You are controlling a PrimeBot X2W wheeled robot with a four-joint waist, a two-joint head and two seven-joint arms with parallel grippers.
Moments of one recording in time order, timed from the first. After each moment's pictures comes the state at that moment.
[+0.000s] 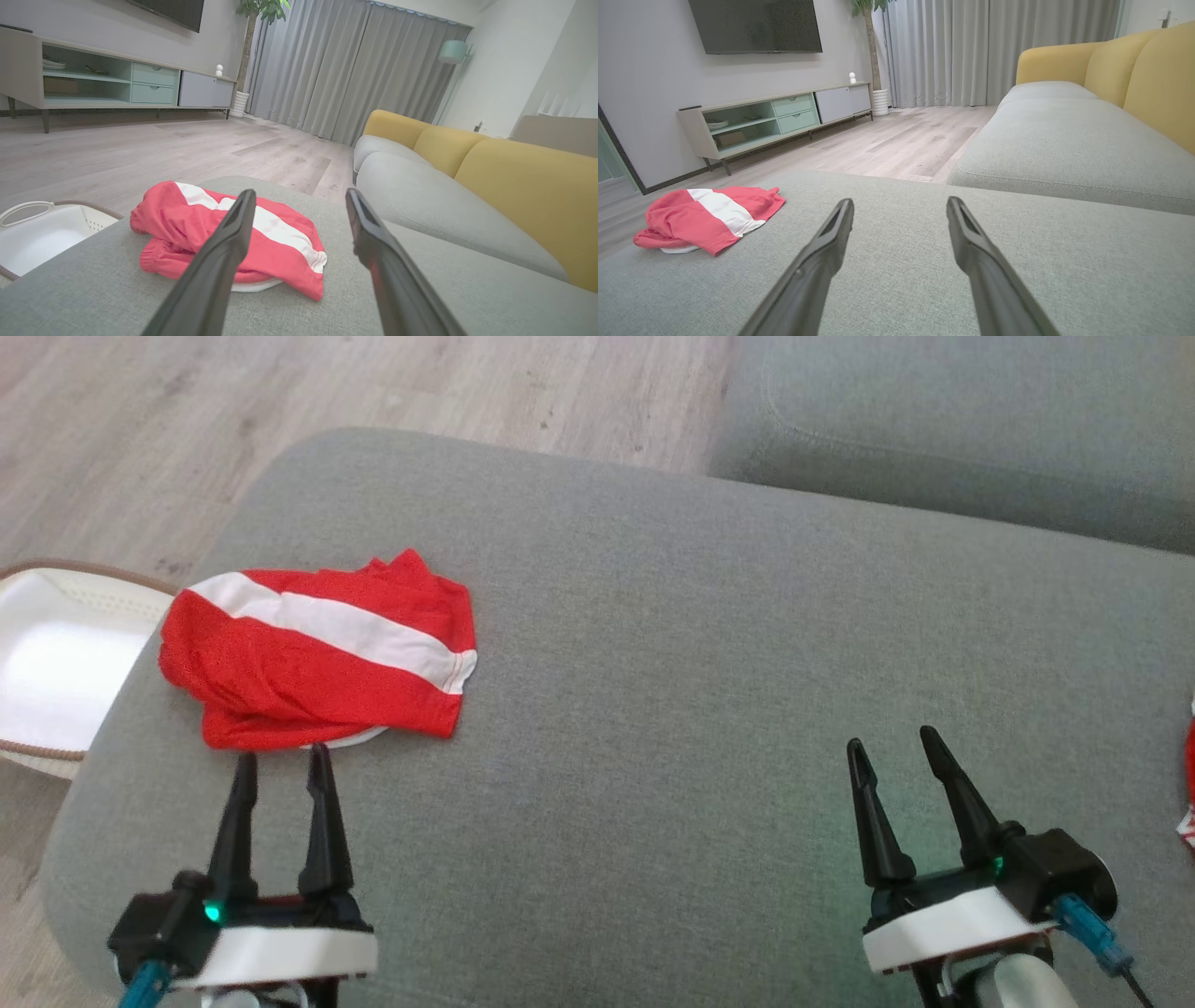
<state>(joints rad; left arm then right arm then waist) 0.02 0.05 -0.04 0.15 -0.33 -0.13 -0.26 0.03 -0.05 0.13 0.18 0.12 0.12 -0.25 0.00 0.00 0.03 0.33</state>
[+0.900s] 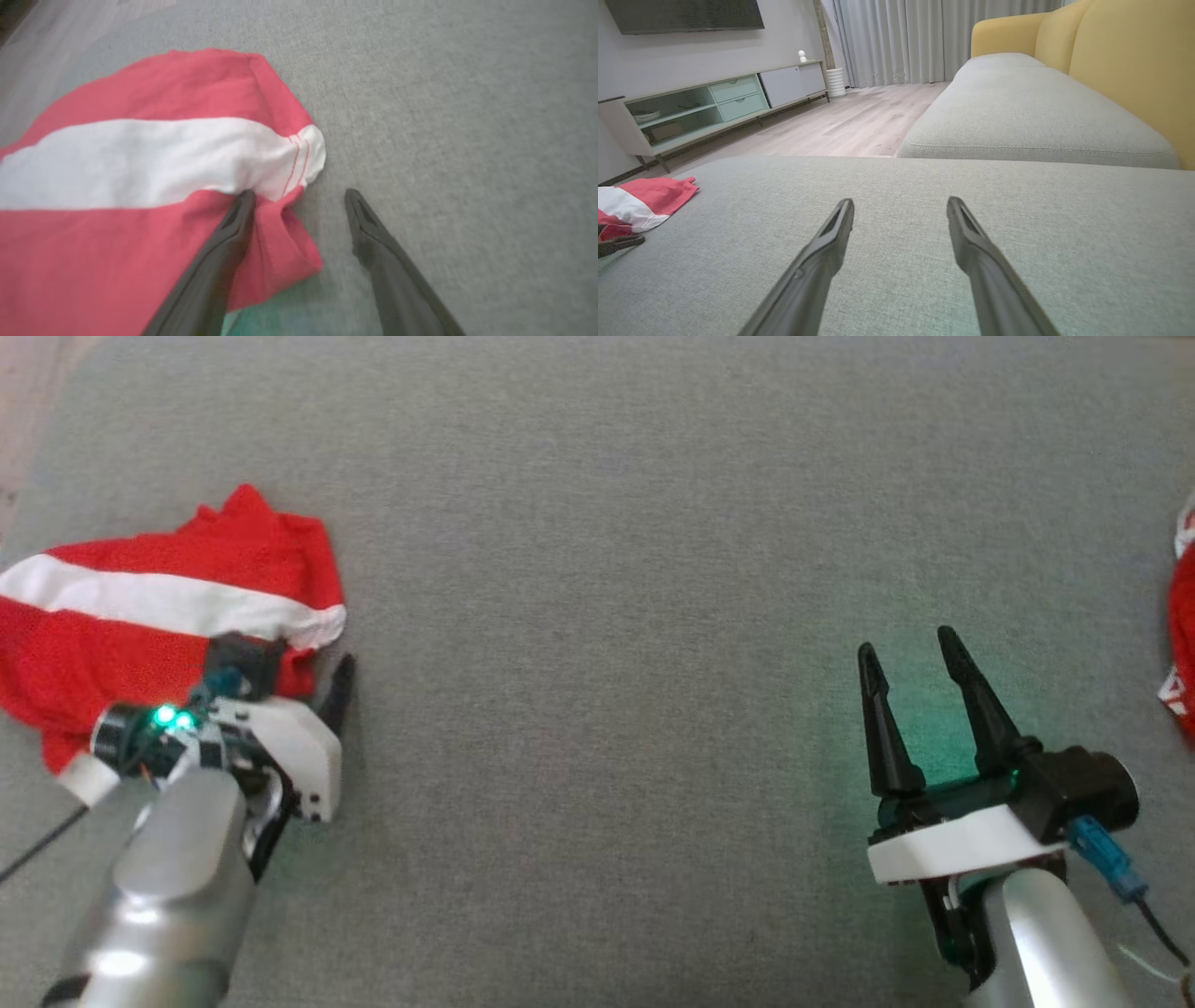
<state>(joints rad) -0.60 0.26 -0.39 0.85 -0.25 -0.12 0.08 -0.11 -0.05 0.11 0.16 0.07 0.12 -0.25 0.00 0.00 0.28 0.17</state>
